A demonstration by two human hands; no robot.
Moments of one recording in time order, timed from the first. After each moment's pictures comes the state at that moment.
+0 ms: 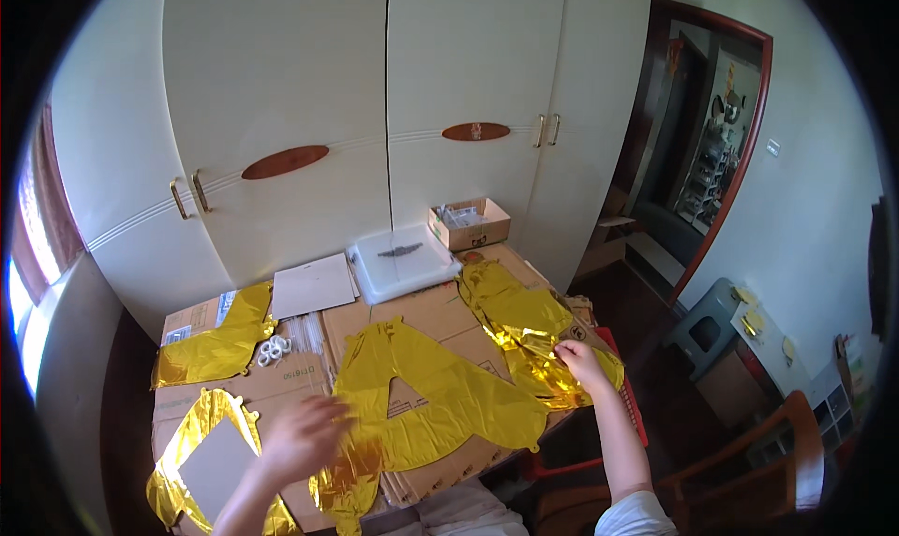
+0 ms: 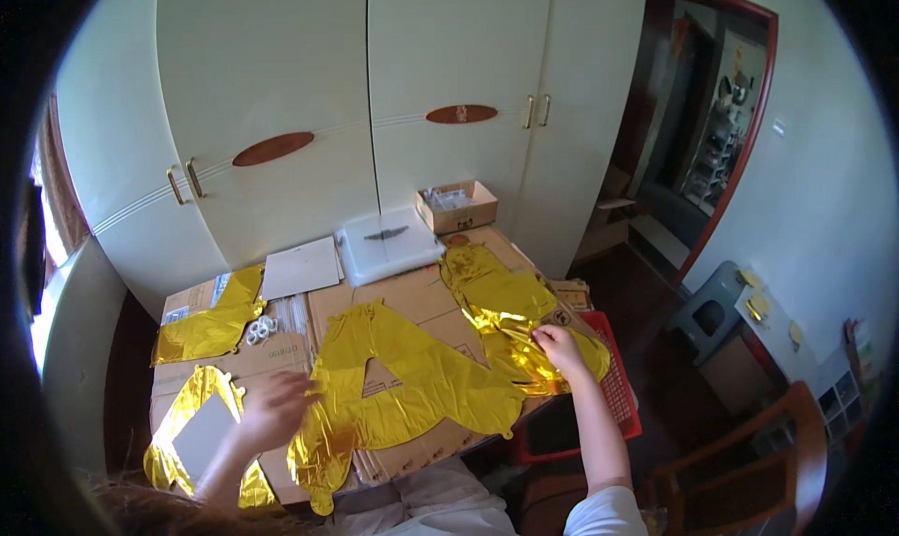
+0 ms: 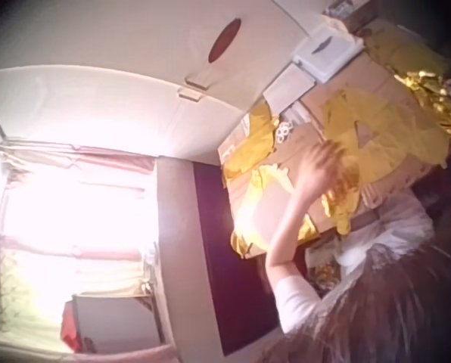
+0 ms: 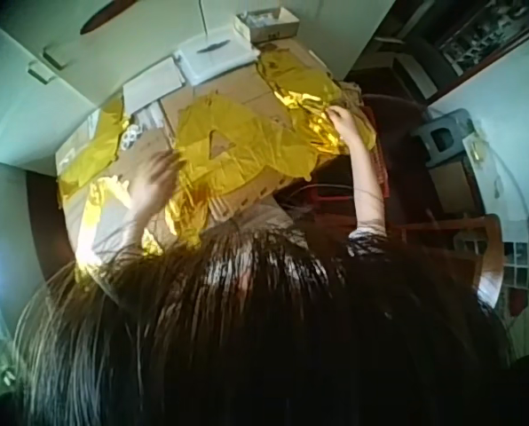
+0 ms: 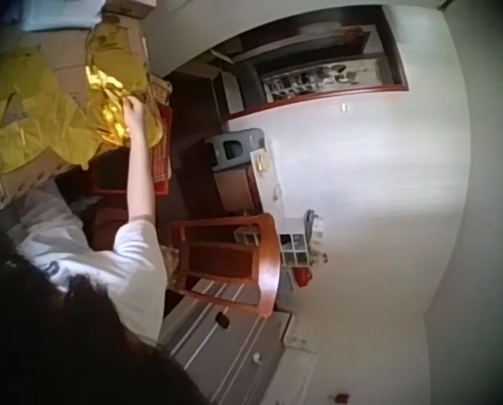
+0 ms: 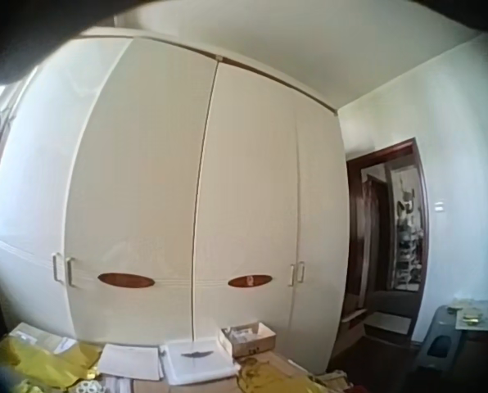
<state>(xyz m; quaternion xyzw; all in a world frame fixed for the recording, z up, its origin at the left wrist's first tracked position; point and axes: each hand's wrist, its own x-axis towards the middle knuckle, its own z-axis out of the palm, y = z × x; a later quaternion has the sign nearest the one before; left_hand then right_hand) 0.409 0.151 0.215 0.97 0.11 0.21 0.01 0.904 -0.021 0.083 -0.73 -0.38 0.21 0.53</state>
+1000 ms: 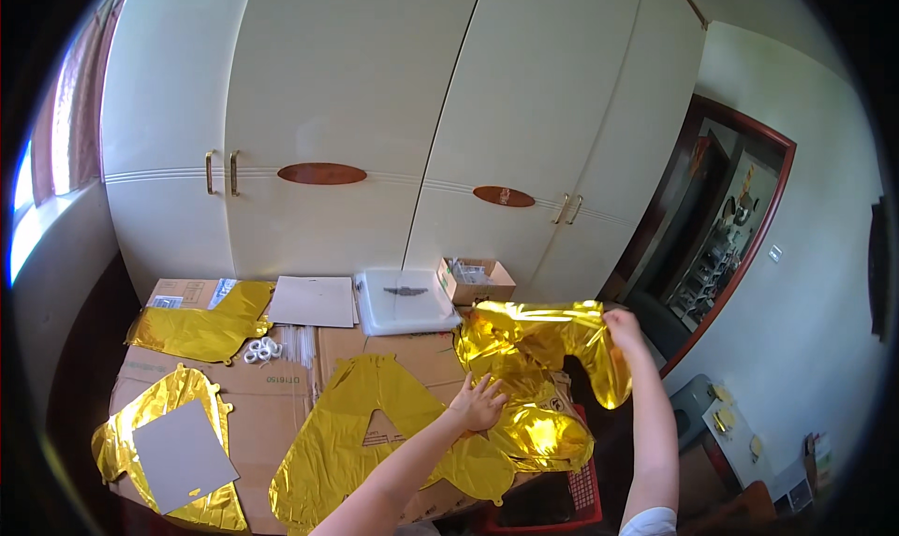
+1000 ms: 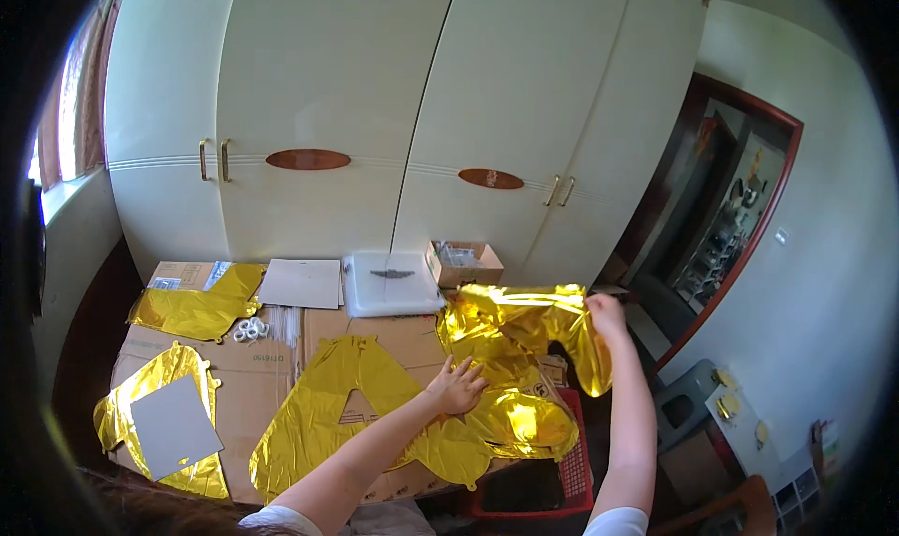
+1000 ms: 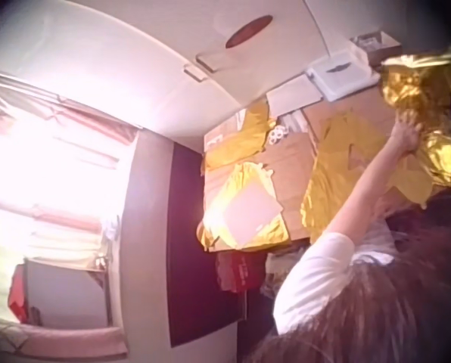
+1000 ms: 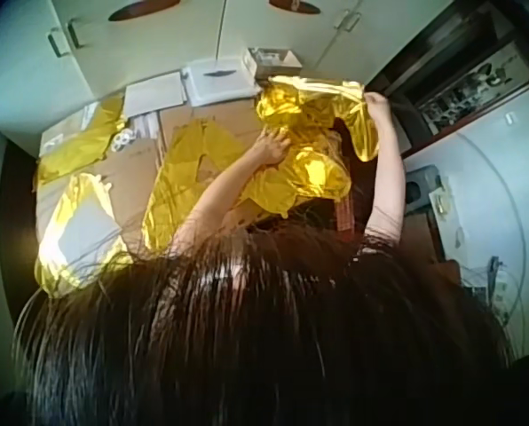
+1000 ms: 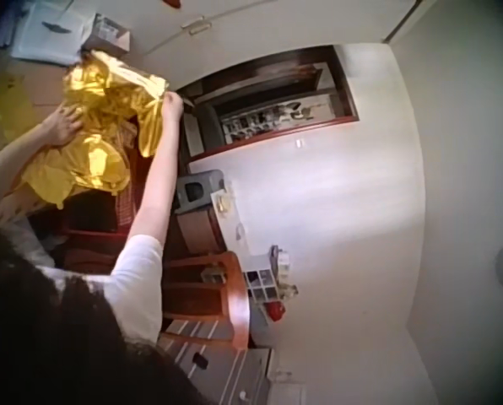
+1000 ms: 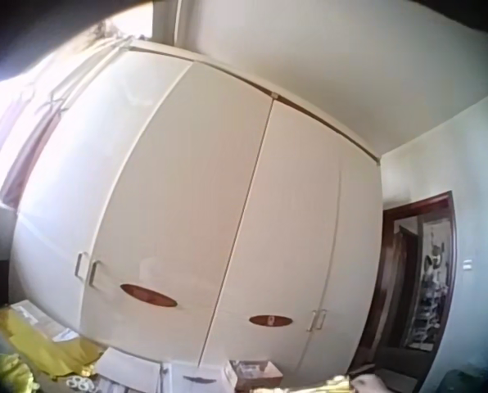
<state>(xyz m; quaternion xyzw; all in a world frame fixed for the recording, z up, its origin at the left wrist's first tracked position) 0.760 0.159 0.074 0.99 0.10 0.11 0.04 1.074 0.031 0.259 -0.82 -0.43 -0.05 0.39</state>
